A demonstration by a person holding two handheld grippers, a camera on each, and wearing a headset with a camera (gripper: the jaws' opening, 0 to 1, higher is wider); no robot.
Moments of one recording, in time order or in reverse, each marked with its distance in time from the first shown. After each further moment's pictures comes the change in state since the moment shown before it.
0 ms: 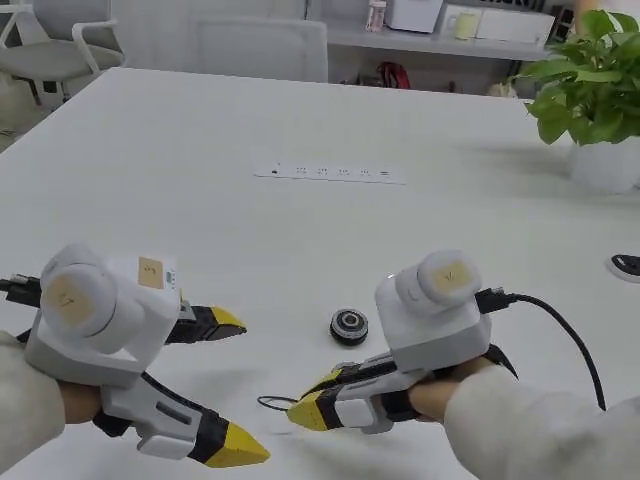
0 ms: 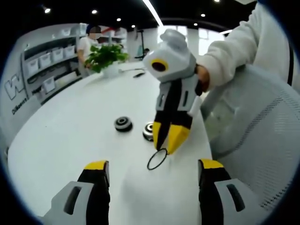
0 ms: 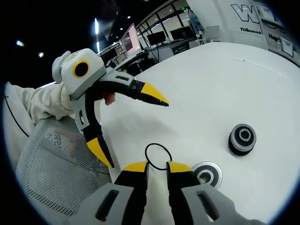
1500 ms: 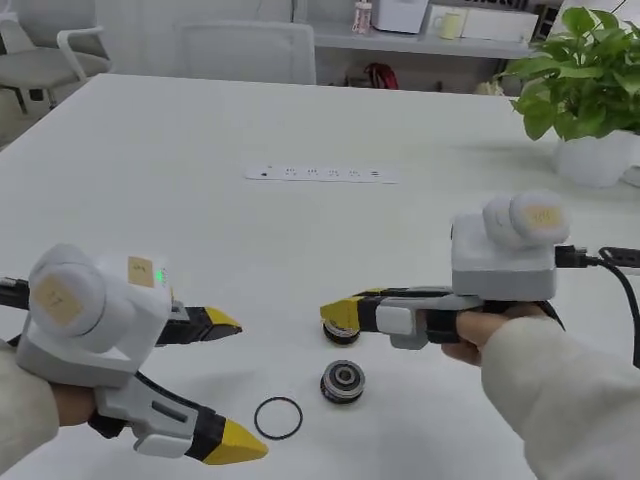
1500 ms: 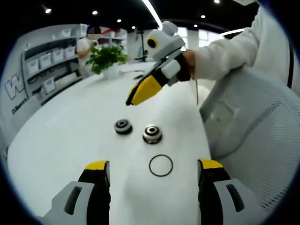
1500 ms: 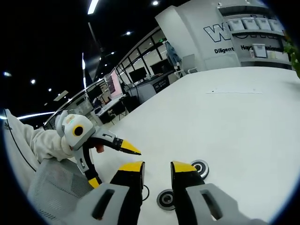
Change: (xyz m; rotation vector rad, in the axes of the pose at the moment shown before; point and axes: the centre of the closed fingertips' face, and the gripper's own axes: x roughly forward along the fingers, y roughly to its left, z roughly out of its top) left arm -0.001 -0.001 0.007 -0.005 -0.018 -0.003; right arm -0.071 -0.046 0.070 0.122 -0.356 -0.135
